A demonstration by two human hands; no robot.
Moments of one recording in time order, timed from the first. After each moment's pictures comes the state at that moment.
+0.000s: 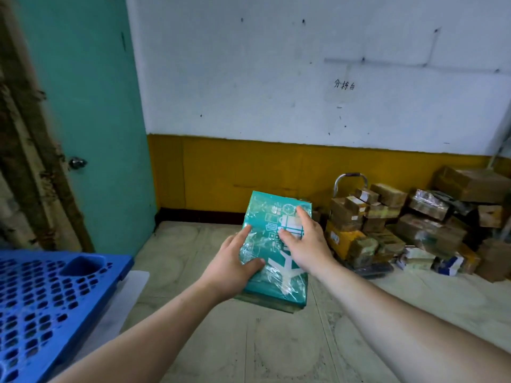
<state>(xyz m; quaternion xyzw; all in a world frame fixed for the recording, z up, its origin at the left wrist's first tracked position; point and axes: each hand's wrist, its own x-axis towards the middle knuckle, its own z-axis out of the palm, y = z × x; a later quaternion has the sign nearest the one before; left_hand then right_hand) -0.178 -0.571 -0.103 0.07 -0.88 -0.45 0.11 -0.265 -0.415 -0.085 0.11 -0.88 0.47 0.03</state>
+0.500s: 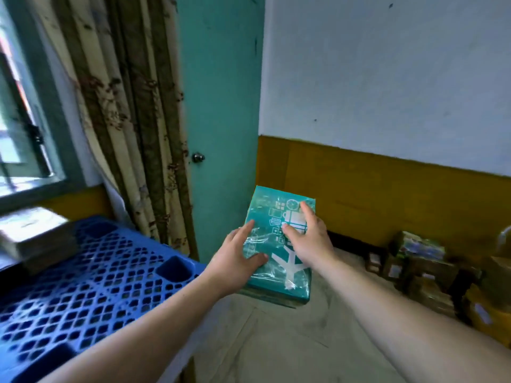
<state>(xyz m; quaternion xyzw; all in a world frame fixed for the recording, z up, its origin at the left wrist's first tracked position) -0.238 -0.783 -0.107 0.27 -0.84 -0.40 0.23 -0.392 -0.688 -0.092 0.31 -0.84 0.45 -0.06</state>
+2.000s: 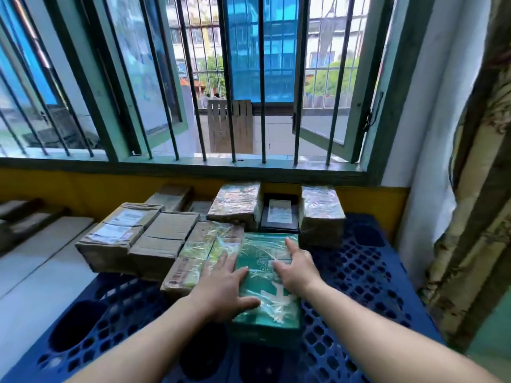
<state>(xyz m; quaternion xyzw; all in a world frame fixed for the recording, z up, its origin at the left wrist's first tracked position) 0.061 -0.923 -0.154 0.77 -0.62 -0.13 -0.05 -0.084 -1.042 -0.190 0.72 -0.53 0.18 -0.42</state>
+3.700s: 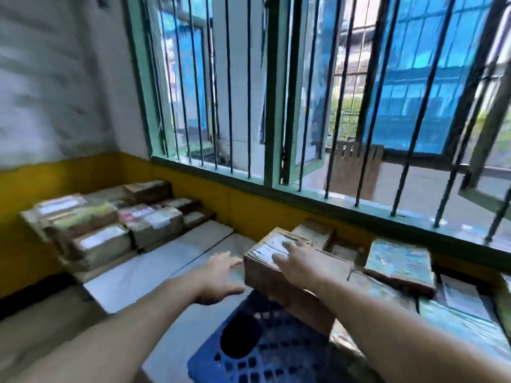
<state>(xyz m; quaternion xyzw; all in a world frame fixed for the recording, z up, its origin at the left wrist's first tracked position) 0.344 -0.733 -0.091 0.89 -0.43 -0.14 0.10 0.236 -0.916 -0.087 0.95 -0.27 0.03 -0.14</state>
